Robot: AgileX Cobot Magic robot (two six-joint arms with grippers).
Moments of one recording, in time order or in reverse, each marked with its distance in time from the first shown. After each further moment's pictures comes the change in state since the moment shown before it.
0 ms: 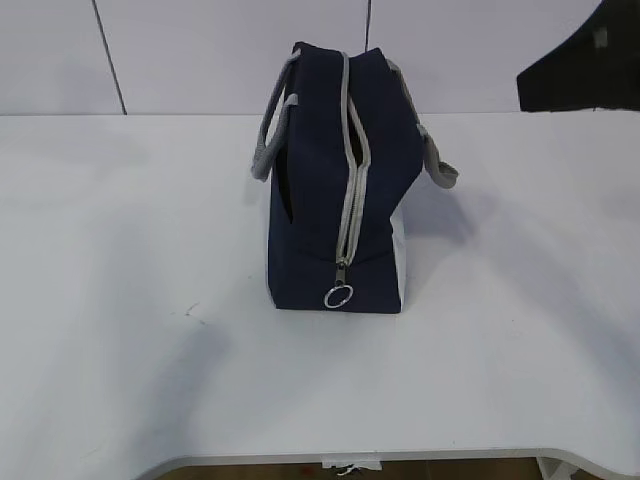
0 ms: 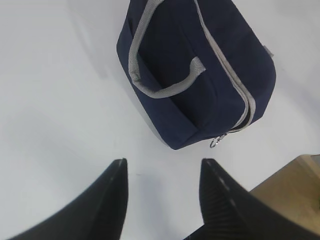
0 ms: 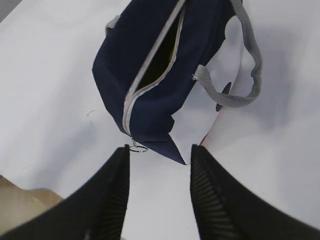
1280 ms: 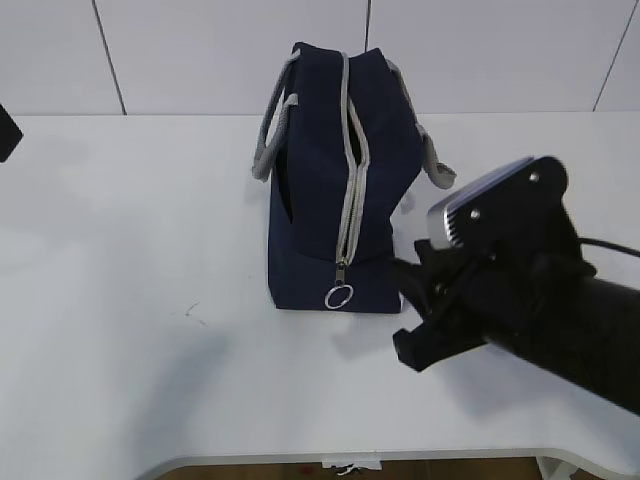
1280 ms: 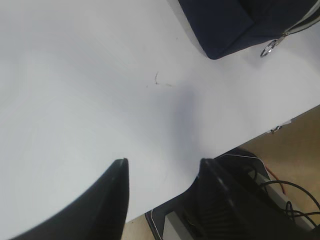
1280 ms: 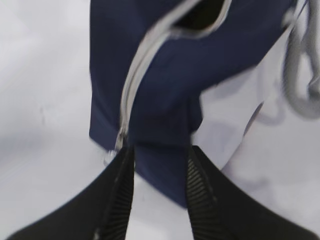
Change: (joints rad) left arm -0.004 -0.198 0.395 0.130 -0.002 -0.038; right arm 0.366 0.300 0.621 -0.021 -1.237 -0.126
